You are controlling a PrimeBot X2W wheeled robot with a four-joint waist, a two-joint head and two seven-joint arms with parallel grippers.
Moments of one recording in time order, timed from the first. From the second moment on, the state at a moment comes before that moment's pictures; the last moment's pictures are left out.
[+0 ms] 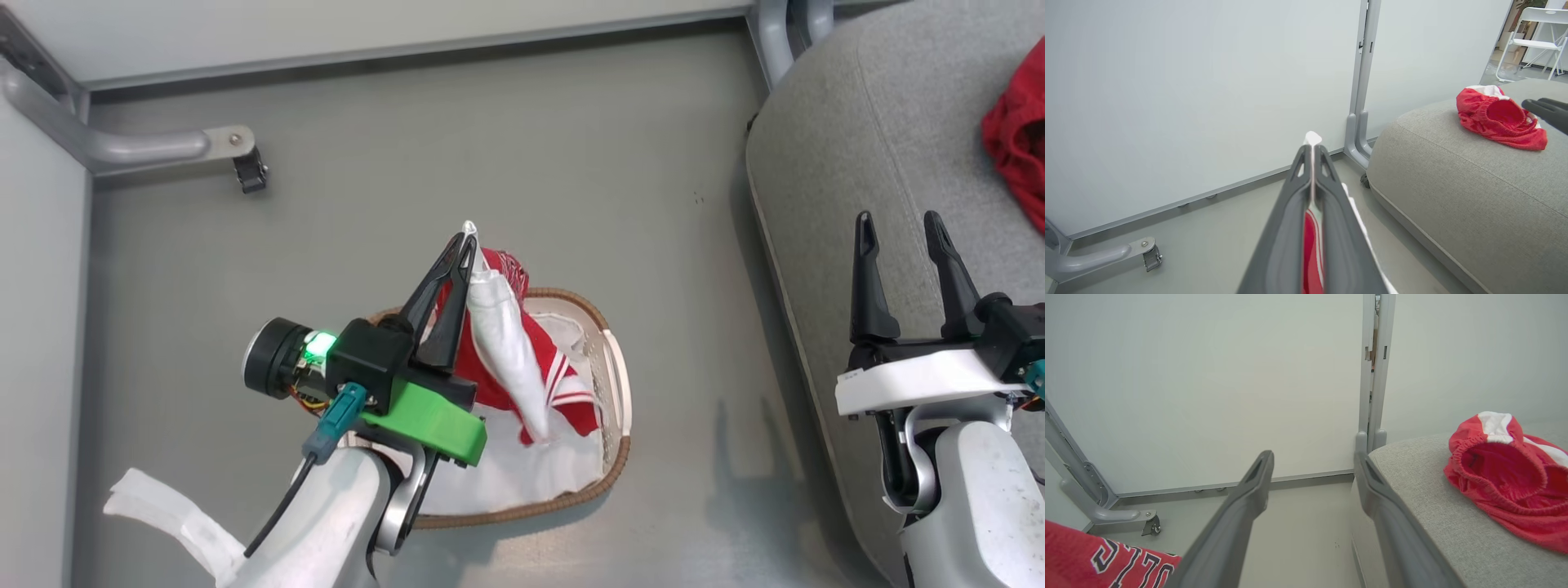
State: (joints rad) left arm -0.40 0.18 -0.59 0.12 -0.31 0.07 -0.18; right arm -0.28 -0.05 -0.11 0.15 0.18 0.13 -0.26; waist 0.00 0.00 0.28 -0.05
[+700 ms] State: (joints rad) left arm -0.28 0.23 -0.50 0.09 -0.40 0.13 -0.19; right arm -0.21 -0.05 -0.12 0.16 0.16 0.13 -0.26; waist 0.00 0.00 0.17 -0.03
